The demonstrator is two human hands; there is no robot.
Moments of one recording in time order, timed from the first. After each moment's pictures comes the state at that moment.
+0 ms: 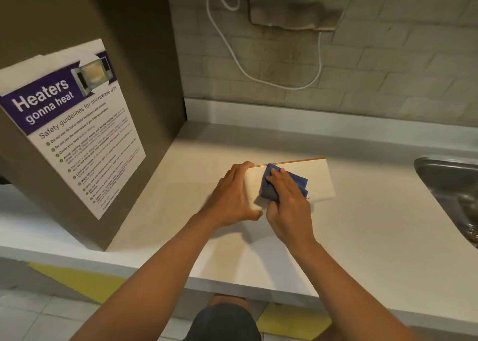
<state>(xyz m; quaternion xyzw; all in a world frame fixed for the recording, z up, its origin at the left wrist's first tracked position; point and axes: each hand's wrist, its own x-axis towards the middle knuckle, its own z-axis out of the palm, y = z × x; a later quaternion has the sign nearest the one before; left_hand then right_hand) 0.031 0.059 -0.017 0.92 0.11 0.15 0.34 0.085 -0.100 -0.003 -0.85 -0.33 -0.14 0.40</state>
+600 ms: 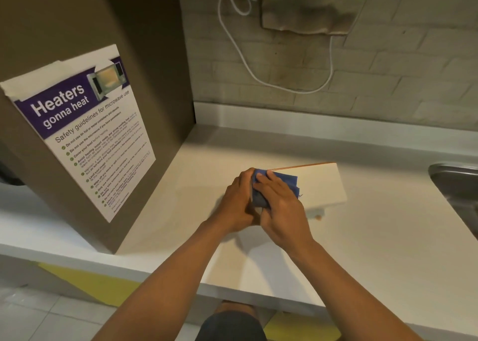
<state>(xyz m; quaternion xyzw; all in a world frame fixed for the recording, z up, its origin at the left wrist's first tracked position) 0.035 0.064 -0.029 0.89 0.10 0.14 0.41 0.073 -0.076 0.005 -0.83 -0.44 -0.11 0.32</state>
